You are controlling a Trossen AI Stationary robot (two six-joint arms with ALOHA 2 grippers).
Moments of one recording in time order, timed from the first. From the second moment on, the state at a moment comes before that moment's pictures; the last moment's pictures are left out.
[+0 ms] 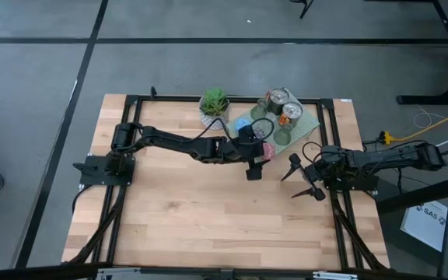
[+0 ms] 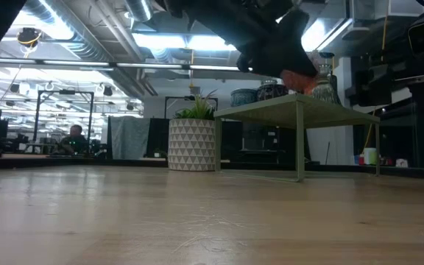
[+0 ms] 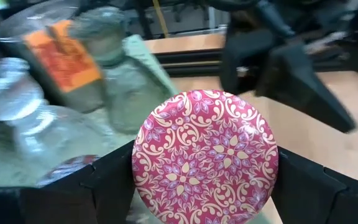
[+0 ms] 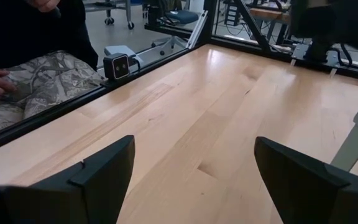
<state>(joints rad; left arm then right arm) 0.00 2.01 1.54 0.03 -0.30 0.07 0.03 0.45 0.01 0.19 -0.51 -0.19</state>
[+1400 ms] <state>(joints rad) -0.01 2.01 1.54 0.01 -0.40 0.07 0.03 0.45 0.01 0.18 -0.51 -0.19</state>
